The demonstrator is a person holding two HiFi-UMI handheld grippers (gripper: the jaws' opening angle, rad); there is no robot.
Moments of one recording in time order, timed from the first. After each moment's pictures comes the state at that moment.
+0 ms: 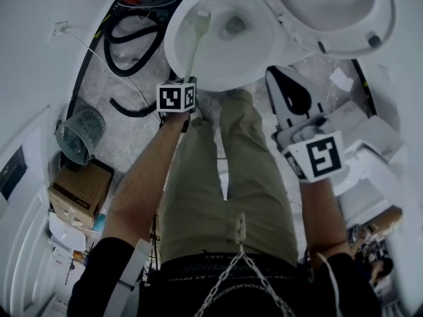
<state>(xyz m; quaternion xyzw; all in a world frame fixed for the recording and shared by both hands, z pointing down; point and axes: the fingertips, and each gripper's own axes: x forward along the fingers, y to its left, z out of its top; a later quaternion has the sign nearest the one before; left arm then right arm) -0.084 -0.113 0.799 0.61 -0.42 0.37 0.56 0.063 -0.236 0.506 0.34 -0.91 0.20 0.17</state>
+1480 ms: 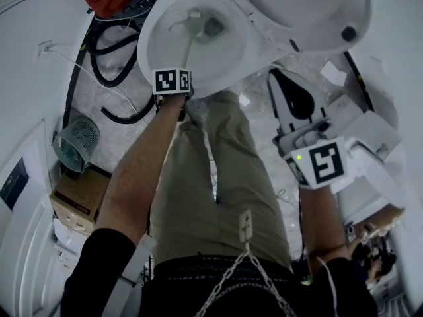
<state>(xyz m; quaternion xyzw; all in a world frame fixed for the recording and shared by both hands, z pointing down) -0.019 -0.161 0.852 0.56 -0.40 0.39 0.60 0.154 -0.271 0.516 0.36 -0.90 0.20 0.16</state>
